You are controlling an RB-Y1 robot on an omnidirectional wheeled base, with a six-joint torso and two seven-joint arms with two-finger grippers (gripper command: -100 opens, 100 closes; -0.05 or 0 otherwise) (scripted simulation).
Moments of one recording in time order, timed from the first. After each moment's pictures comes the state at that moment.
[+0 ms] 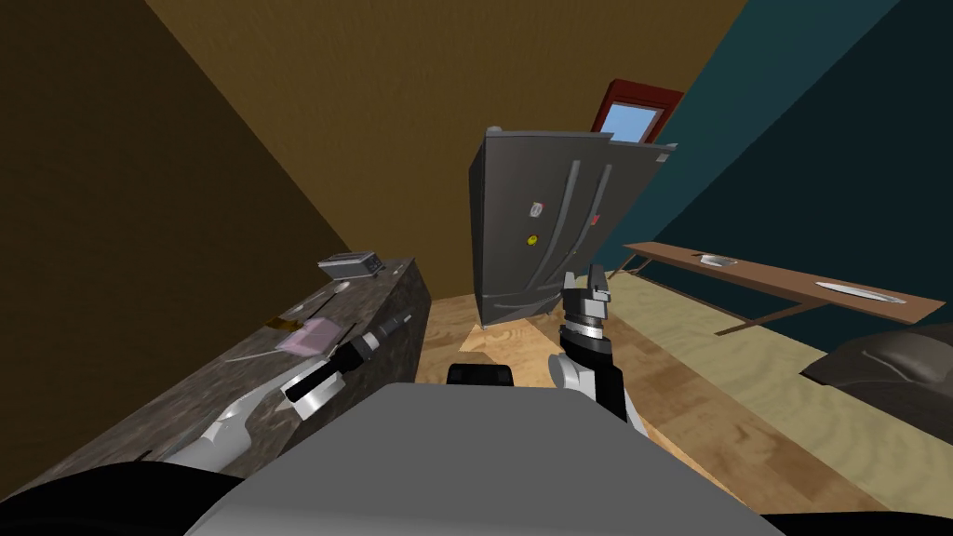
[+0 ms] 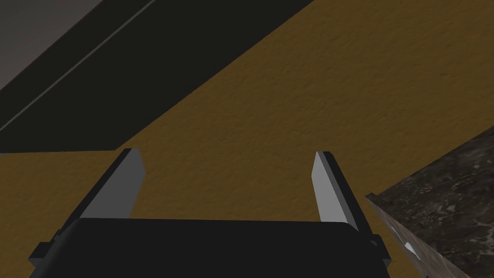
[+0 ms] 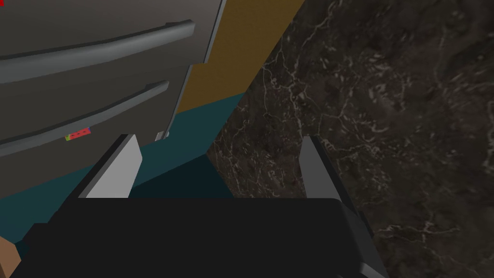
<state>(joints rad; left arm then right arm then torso) 0.58 1.08 -0.13 -1.86 0.13 -0.39 0.09 0.55 0.04 0.01 -2.34 -0.04 -0.51 0.16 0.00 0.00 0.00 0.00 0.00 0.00</state>
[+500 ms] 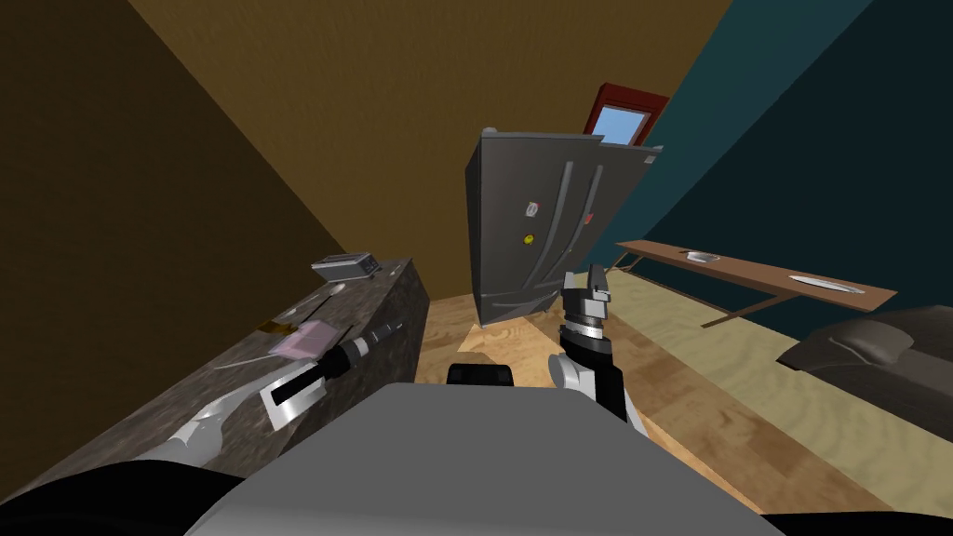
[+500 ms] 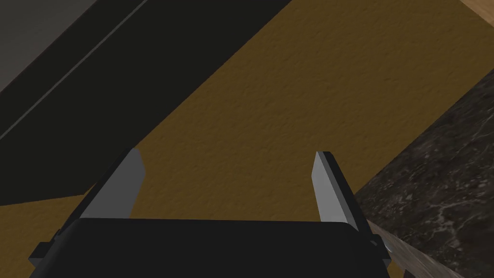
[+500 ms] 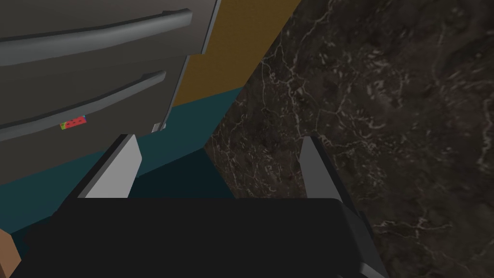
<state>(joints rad) 0.61 1.21 -0.17 -1.79 0.16 -0.37 0.09 0.55 0.04 0.01 -2.34 -0.04 -0.51 0.16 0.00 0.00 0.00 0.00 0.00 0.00</state>
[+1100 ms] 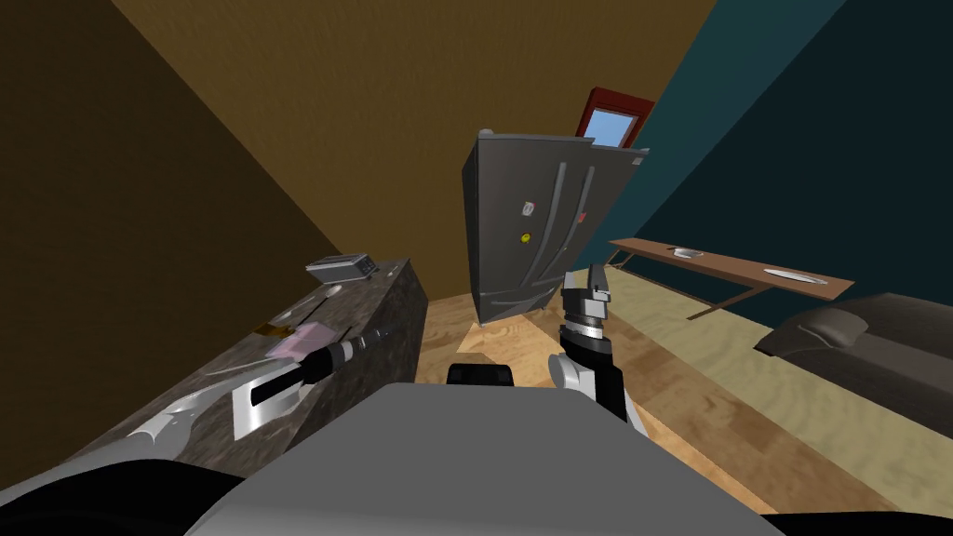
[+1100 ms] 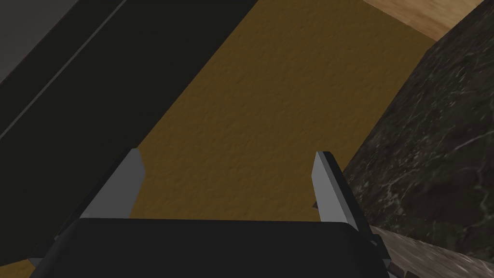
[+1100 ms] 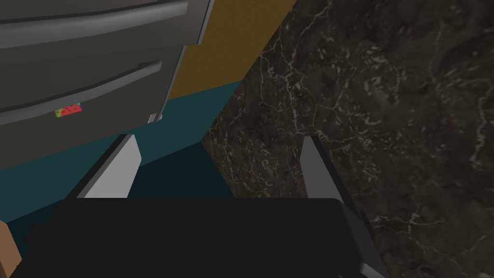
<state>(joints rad) 0.63 1.37 -0.23 -1.70 0.18 -0.34 0.10 0.55 0.04 0.01 -2.34 -0.04 -0.51 0.16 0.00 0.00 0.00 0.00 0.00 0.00</state>
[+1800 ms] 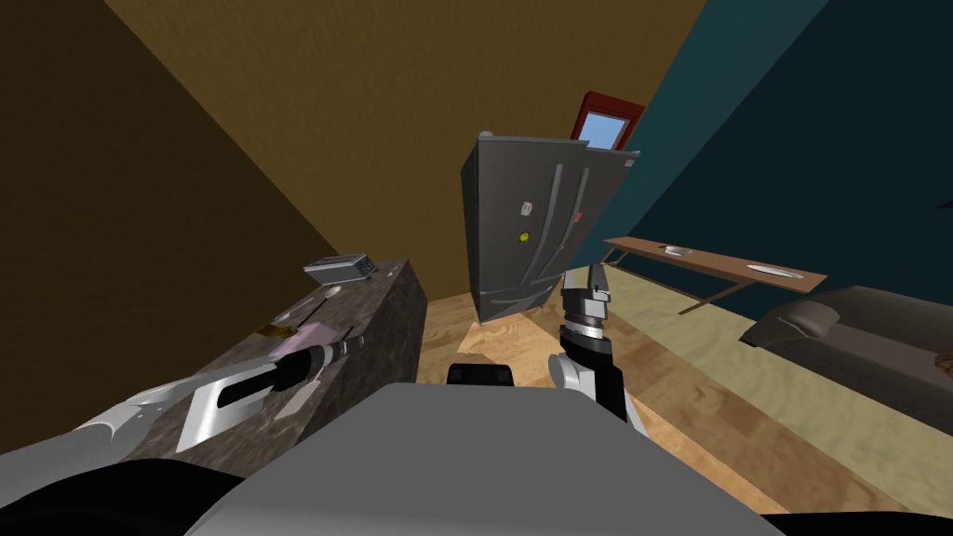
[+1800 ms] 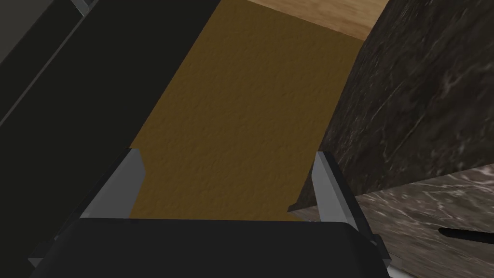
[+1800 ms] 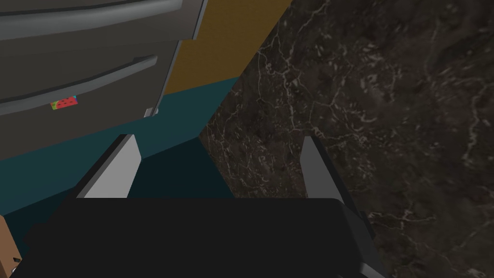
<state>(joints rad) 0.65 1.55 -0.30 -1.60 0.20 -0.34 0.11 0.55 0.04 0.01 -2.34 -0.04 -0.51 0.16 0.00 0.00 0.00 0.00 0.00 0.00</state>
